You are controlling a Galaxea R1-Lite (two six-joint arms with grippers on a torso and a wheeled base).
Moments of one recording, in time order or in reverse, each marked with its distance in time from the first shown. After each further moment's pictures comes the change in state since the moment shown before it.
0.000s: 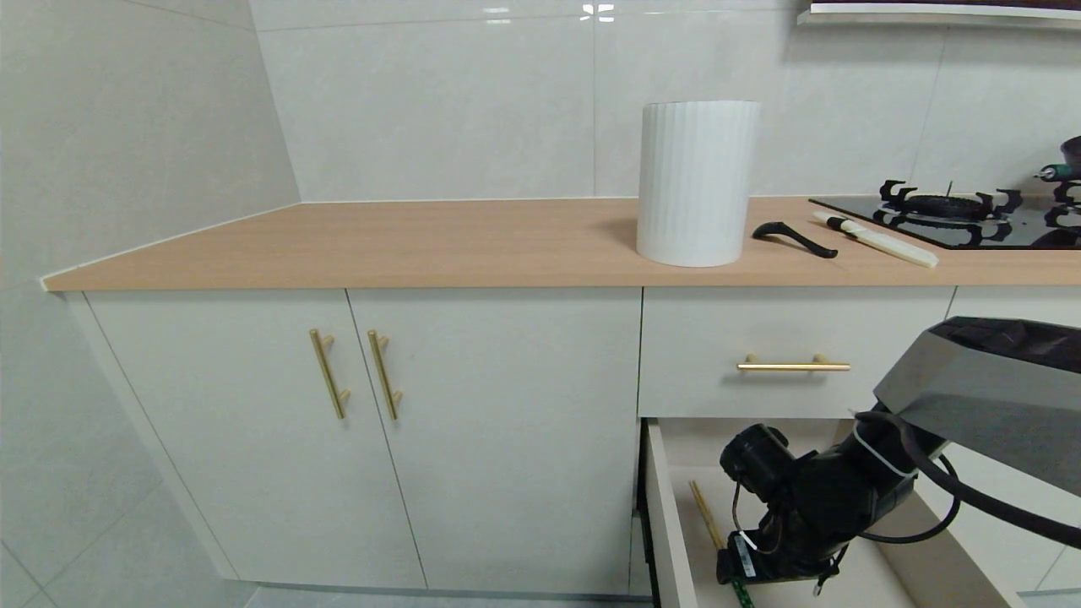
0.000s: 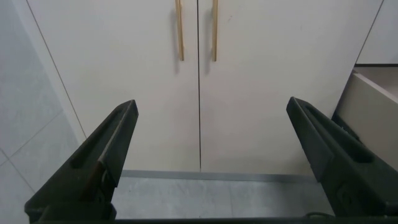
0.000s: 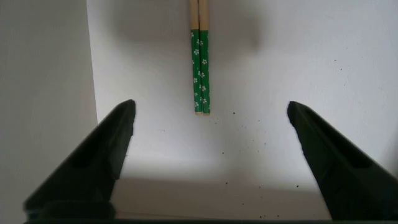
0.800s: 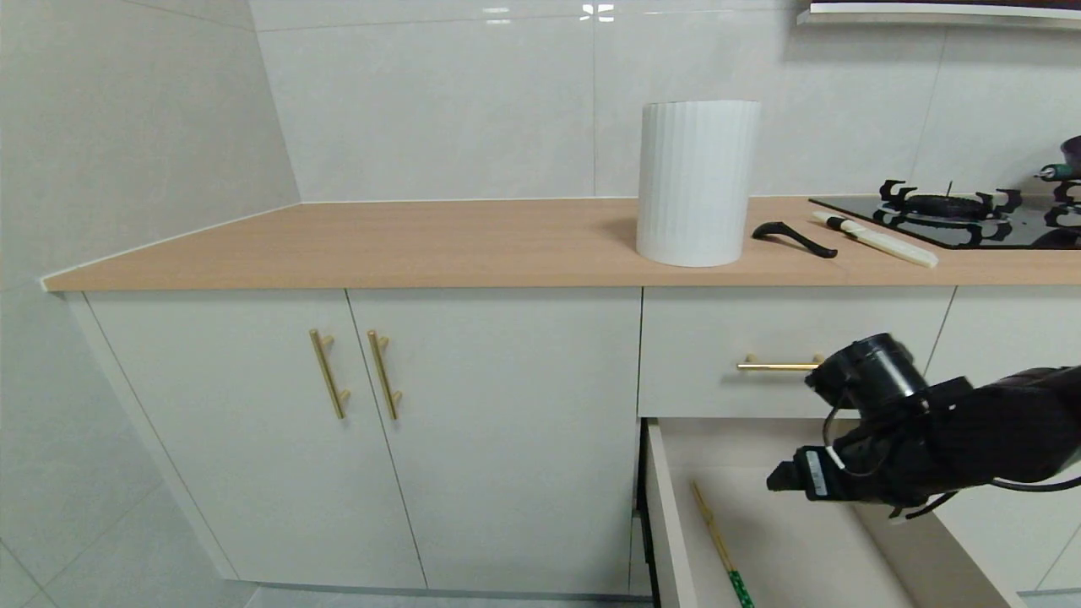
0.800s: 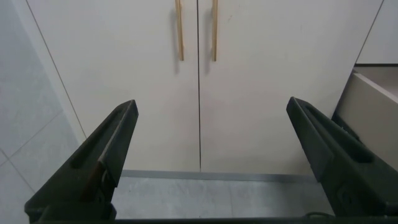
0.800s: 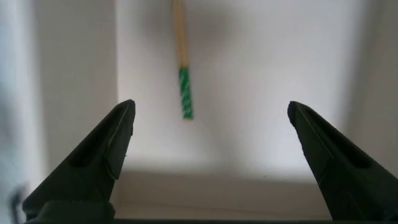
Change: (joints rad) left arm 0.000 0.000 0.000 0.001 0.000 0.000; right arm -0.146 -0.428 0.065 0.045 -0.016 -0.079
